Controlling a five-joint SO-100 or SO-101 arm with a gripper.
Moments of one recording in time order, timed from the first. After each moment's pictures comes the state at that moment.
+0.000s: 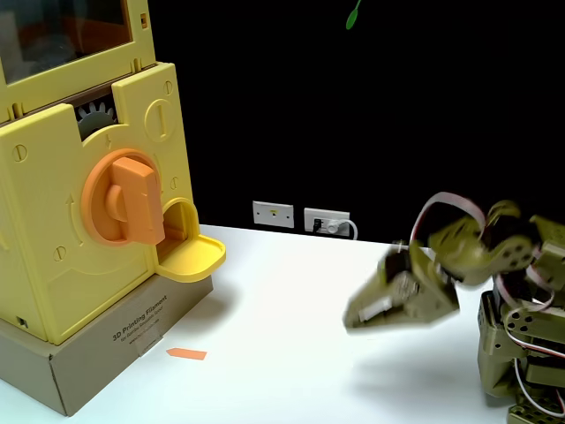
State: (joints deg) arm 0.0 191.2 168.6 56.7 -6.9
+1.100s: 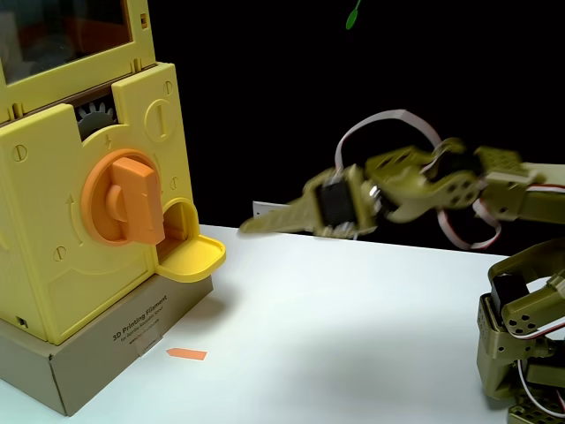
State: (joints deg) arm -4.3 147.6 143.2 19.8 -58.4
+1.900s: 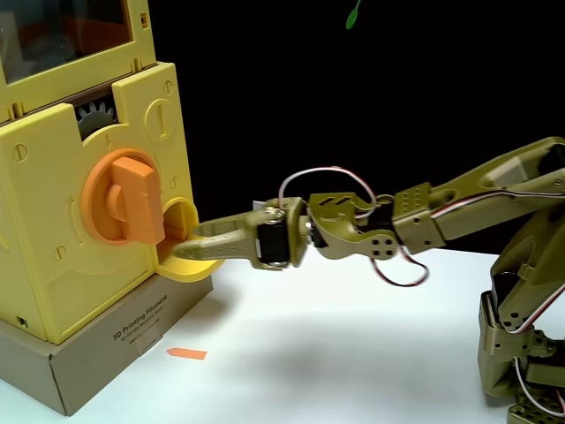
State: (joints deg) arm 1.3 116.7 141.9 -23.6 -73.3
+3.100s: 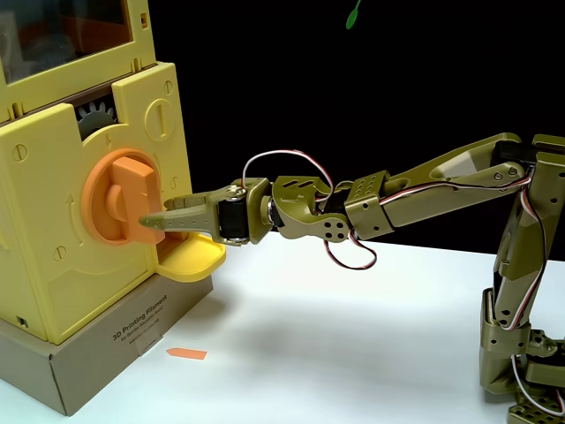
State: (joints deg) arm 7.5 99.8 124.2 -23.8 -73.5
